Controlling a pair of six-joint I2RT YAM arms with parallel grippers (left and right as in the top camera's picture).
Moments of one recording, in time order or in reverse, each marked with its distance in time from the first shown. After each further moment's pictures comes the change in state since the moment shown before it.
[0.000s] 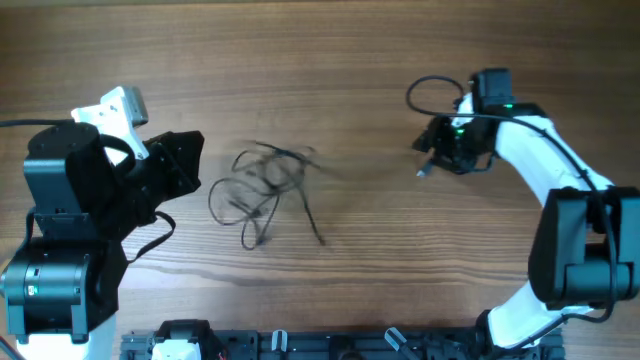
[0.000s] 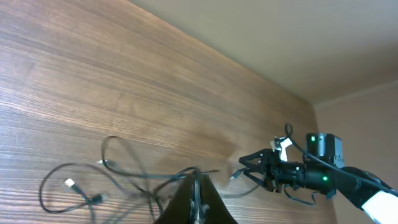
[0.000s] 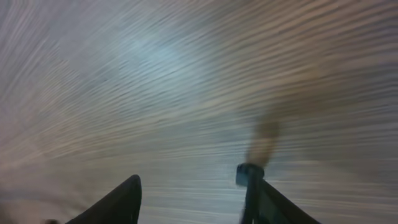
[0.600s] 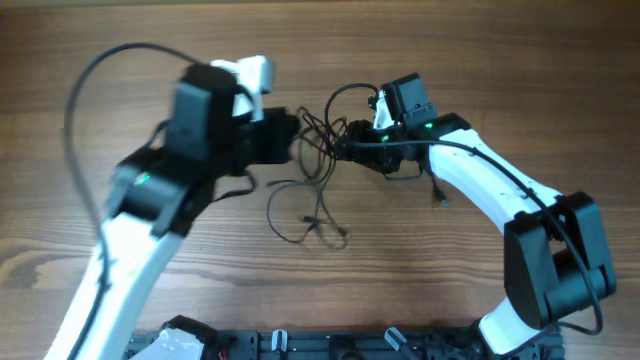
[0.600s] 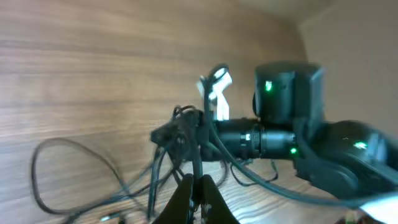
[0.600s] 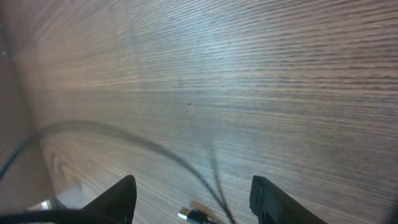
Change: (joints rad) left arm -0.364 0.267 0.000 0.180 -0.040 0.011; right arm 0.390 -0.026 0.000 0.239 -0.081 0.179
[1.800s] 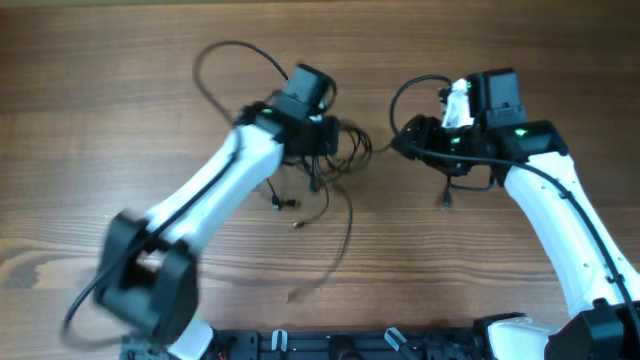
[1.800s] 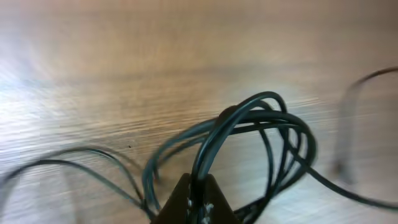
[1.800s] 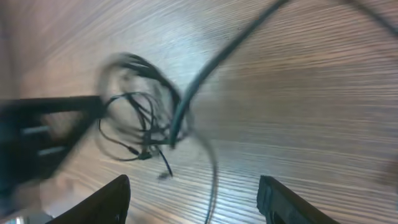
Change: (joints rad) left arm -0.134 0.485 -0.005 0.143 -0.183 0.050; right arm -0.202 -0.330 -0.008 -0.333 0.030 -0.200
